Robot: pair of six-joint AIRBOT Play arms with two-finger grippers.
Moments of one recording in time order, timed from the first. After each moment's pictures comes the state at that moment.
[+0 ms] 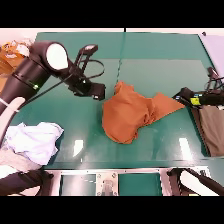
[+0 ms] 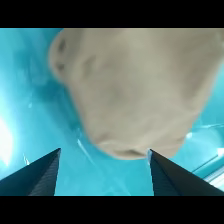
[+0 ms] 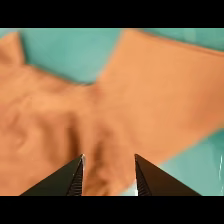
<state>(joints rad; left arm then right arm) -0.52 -1.35 1.47 1.29 -1.34 -1.72 -0.37 -1.10 0.89 -1.06 1.02 1.47</state>
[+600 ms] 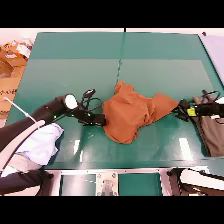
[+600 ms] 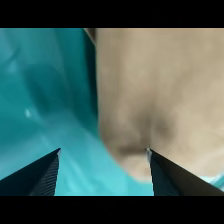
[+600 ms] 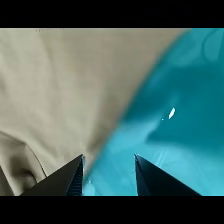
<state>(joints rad) -0.50 -1.39 0.87 0.91 -0.85 -1.53 -0.46 -1.37 0.83 -1.02 1.00 1.53</state>
